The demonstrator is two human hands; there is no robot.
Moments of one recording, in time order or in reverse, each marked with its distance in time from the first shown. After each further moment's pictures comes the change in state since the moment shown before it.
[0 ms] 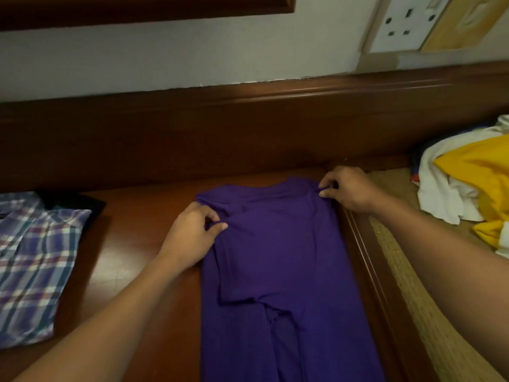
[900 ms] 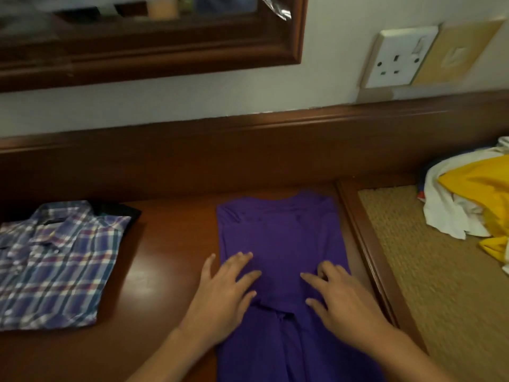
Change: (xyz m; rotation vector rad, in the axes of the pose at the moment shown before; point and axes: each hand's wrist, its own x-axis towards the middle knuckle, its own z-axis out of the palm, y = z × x) left_hand -0.112 -0.009 0.034 0.535 -0.007 0.454; right_hand -0.174 -0.052 0.103 -0.166 0.111 -0.278
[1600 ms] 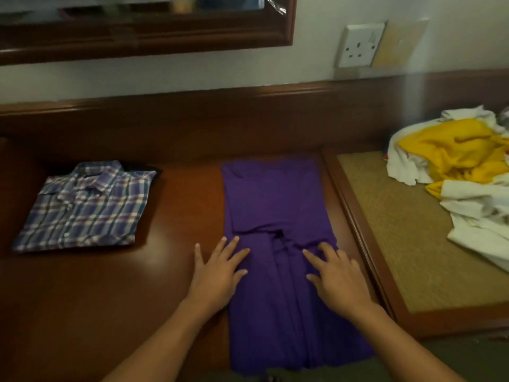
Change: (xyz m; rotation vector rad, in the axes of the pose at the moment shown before) left_hand -0.123 0.048 -0.020 -0.057 -0.203 -0.207; right_hand -0.127 -0.066 0.012 -0.110 -0.031 0.259
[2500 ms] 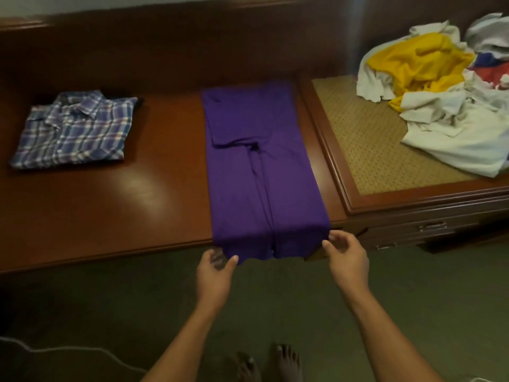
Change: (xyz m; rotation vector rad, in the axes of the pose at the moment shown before) left_hand -0.196 0.115 0.097 -1.188 0.259 -0.707; right_hand -0.204 0.018 0.059 1.015 0.306 0.696
